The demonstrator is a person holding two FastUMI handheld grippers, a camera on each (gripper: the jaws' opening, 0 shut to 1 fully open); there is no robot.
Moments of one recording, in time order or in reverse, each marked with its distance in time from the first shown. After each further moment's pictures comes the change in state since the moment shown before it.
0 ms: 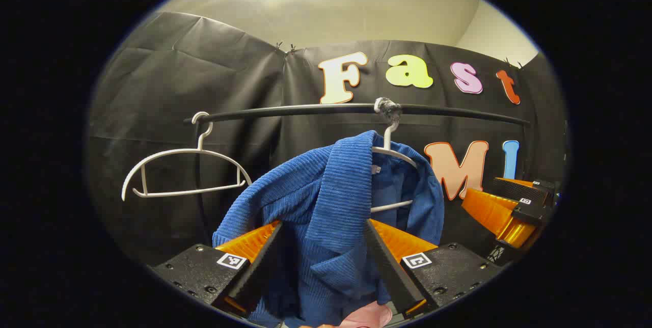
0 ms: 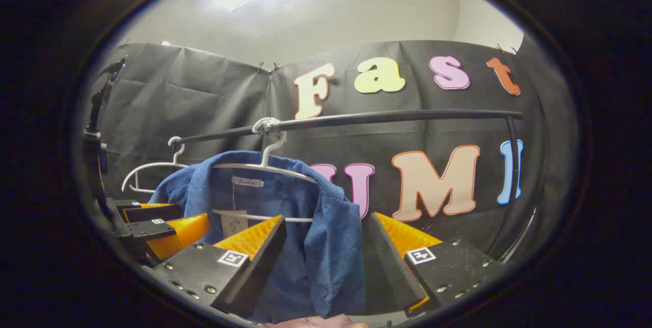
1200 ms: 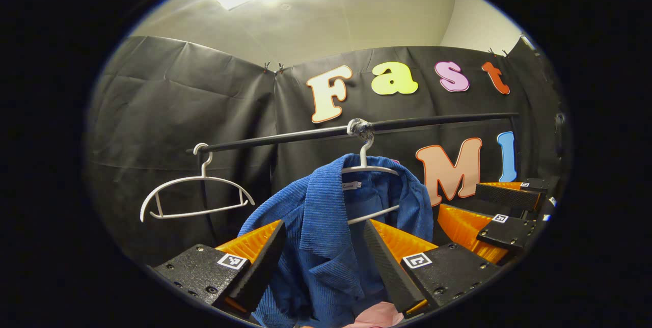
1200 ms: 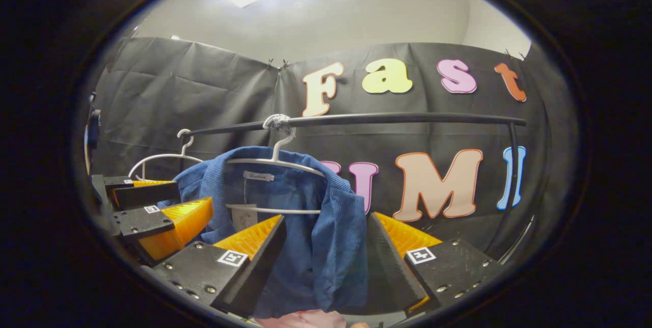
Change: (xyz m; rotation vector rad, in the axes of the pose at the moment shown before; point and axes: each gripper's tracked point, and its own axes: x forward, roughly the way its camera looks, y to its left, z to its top) left arm -0.023 -0.024 0.028 0.114 -0.073 0.023; right arm -0.013 0.004 0.001 -0.034 0.007 0.042
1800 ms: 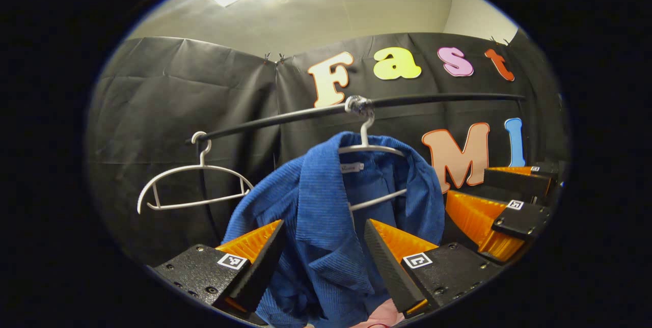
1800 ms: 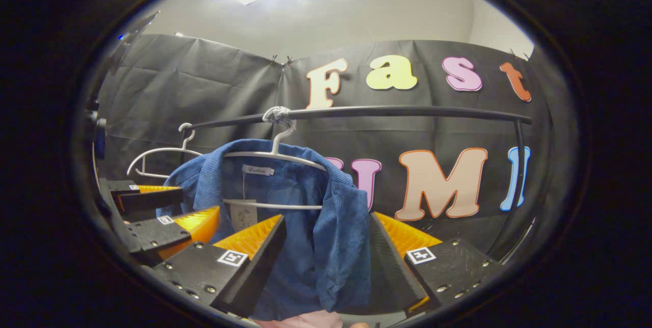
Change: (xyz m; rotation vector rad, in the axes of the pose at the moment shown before) left arm 0.014 -0.010 -0.039 0.025 0.080 0.041; right arm 0.008 -0.006 -0.012 -0.017 0.024 0.022
